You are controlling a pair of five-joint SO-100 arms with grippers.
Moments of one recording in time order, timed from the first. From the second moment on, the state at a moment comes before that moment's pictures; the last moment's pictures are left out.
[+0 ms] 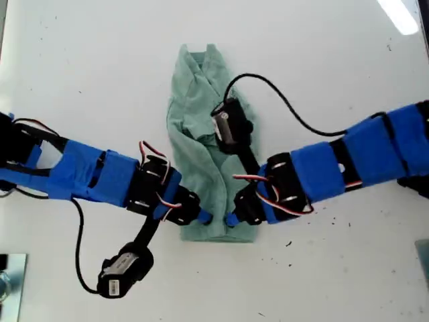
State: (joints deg) arm 0 7.3 55.2 56.5 79.6 7.7; arm 1 -10.2 74.6 67.3 82.0 -15.8
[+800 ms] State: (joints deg) arm 0 15.2 56.6 52.3 75.5 17.8; arm 1 -20.0 72.1 53.5 84.0 -28.5
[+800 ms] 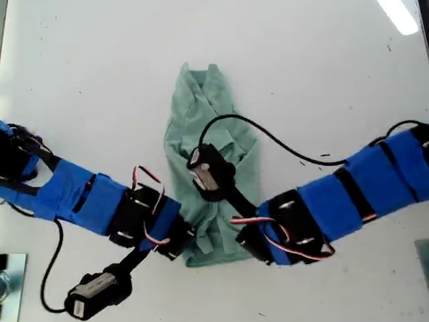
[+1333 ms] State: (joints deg) arm 0 17.8 70.1 52.7 70.3 21.2; arm 1 -14.0 78.3 53.6 78.8 -39.3
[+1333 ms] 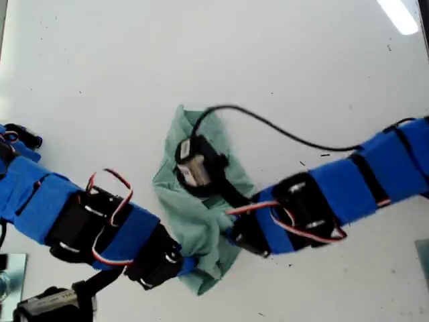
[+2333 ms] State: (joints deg) arm 0 -25.2 157.5 141.0 60.2 10.7; arm 1 42.0 138.0 114.4 78.4 -37.6
